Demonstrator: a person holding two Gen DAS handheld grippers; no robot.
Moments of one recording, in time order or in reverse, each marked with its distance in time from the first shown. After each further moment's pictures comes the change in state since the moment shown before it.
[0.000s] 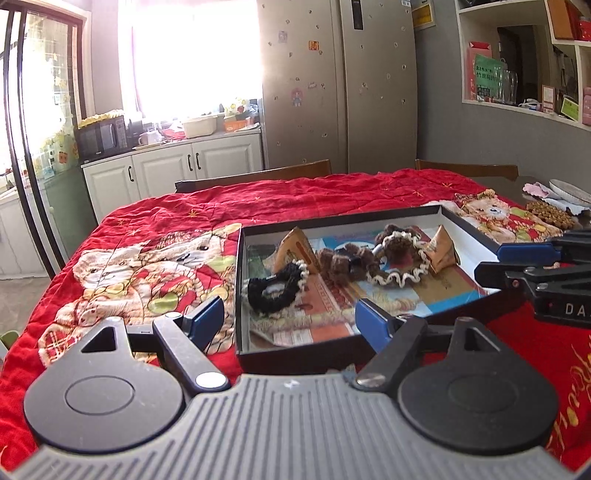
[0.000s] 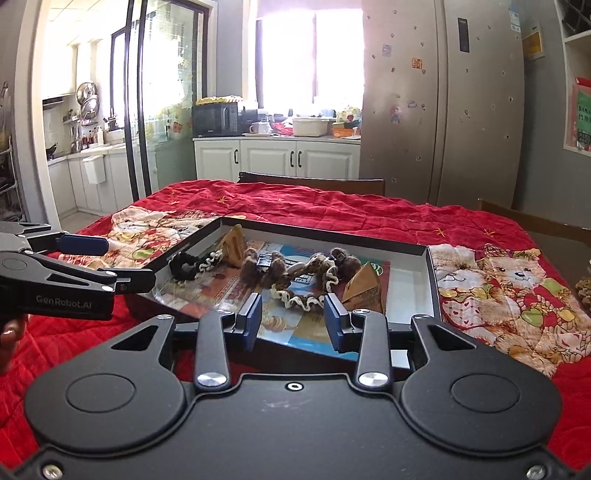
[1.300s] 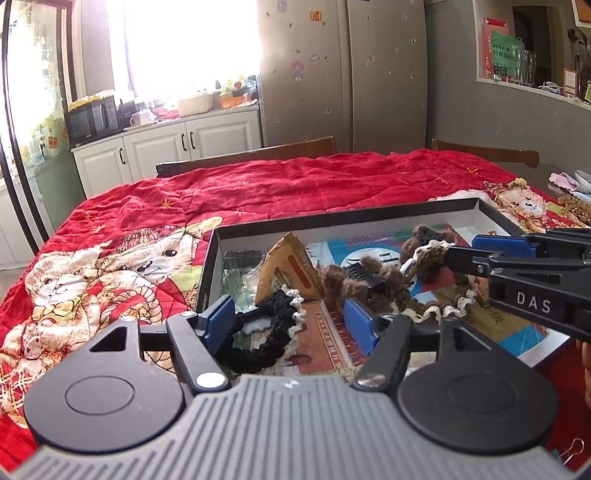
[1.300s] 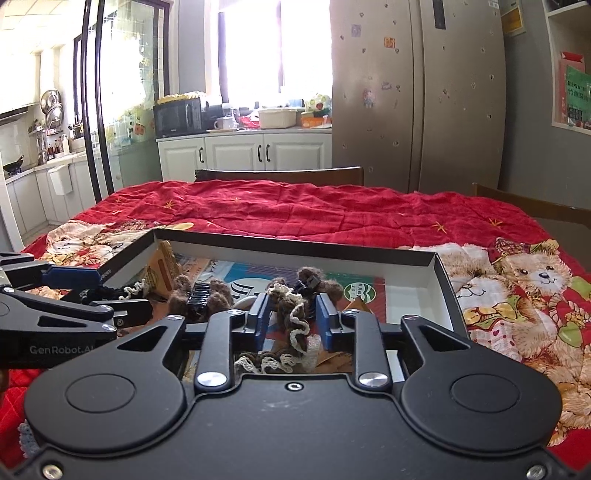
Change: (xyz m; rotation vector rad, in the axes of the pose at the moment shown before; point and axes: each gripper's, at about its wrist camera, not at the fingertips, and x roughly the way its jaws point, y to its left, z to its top) left arm 0.105 -0.010 0.025 -0.001 0.070 0.006; right arm 0.123 -0.029 0.018 0.079 0.015 -0.083
